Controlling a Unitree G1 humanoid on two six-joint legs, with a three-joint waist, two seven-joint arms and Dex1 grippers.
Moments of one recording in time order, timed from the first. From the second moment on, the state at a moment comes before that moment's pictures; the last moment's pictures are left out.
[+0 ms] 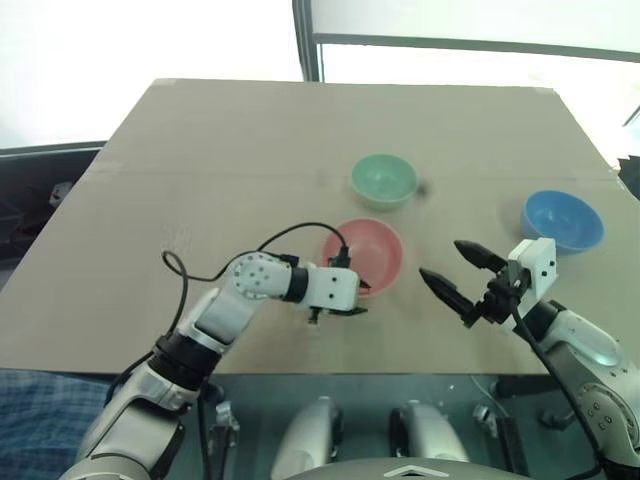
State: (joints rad) left arm -0.46 0.60 -0.42 -0.05 0.04 0.01 -1.13; right arm 0.10 -0.48 -0.09 -0.65 0.60 0.52 0.49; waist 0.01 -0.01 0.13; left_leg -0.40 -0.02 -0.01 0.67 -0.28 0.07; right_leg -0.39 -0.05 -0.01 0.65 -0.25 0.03
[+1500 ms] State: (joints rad) left arm -0.26 0.68 0.28 -0.36 -0.50 0.65 -0.65; right arm -0.93 -0.42 0.33 0.33 0.09 0.30 0.80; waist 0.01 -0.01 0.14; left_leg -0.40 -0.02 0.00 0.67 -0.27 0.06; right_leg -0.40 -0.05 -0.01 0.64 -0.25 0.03
